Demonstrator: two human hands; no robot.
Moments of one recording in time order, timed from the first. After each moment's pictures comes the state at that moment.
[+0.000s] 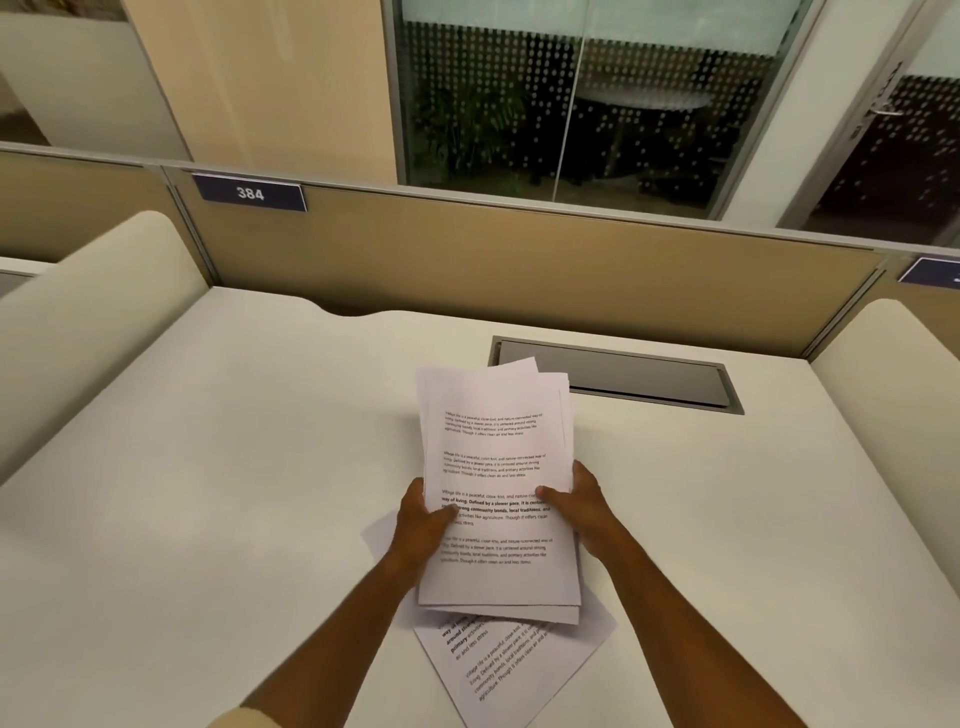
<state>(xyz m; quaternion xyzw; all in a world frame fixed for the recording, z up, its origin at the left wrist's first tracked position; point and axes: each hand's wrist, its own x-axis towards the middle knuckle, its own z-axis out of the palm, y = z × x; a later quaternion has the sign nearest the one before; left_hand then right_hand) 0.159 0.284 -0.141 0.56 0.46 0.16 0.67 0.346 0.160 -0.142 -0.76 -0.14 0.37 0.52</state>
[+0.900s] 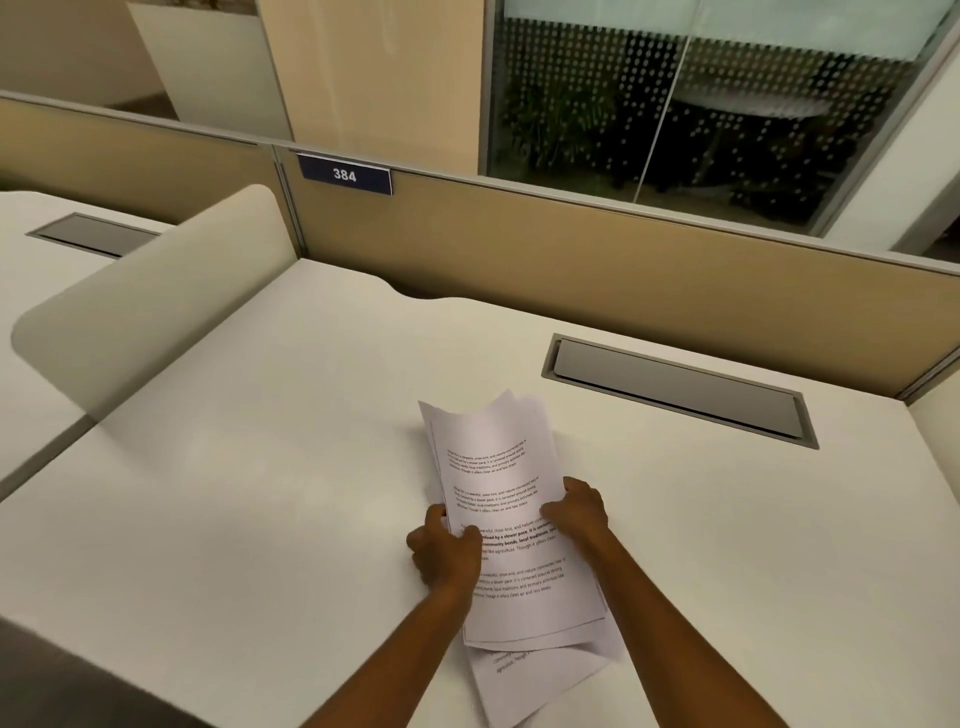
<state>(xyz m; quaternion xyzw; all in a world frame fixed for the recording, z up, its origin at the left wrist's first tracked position) 0.139 0.226 -0.139 0.50 0.67 0.20 0.51 0.306 0.192 -0.140 -0.87 -0.23 0.35 0.24</state>
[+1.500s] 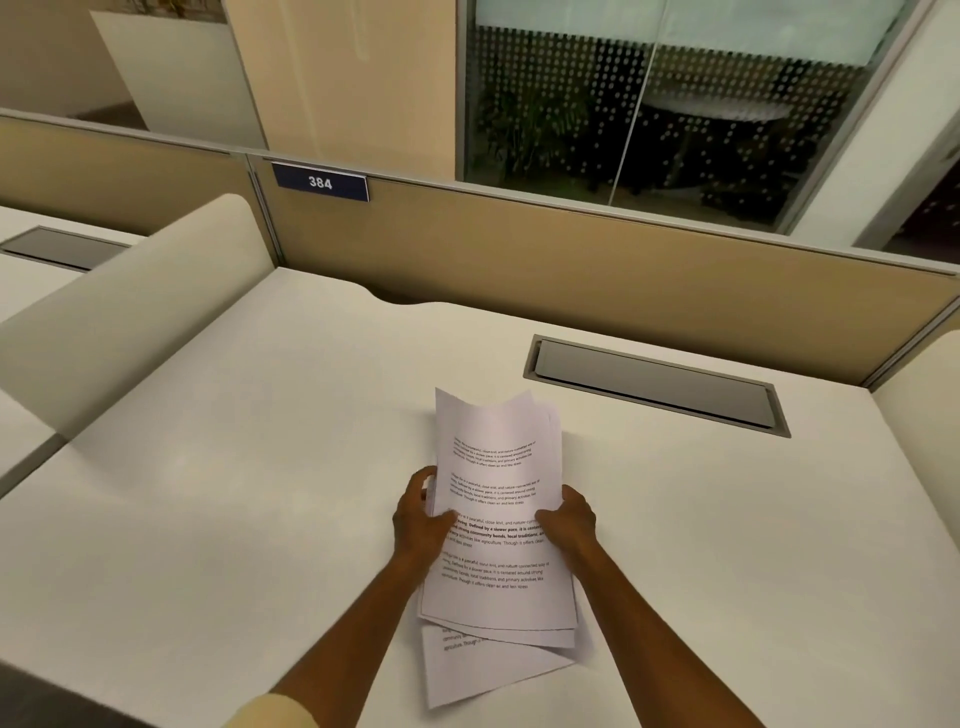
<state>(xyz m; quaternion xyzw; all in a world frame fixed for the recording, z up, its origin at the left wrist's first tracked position) 0.123 0.267 -0.141 0.60 0.52 0.23 0.57 0.298 0.175 -0.155 -0.85 -0.17 0.34 0.36</state>
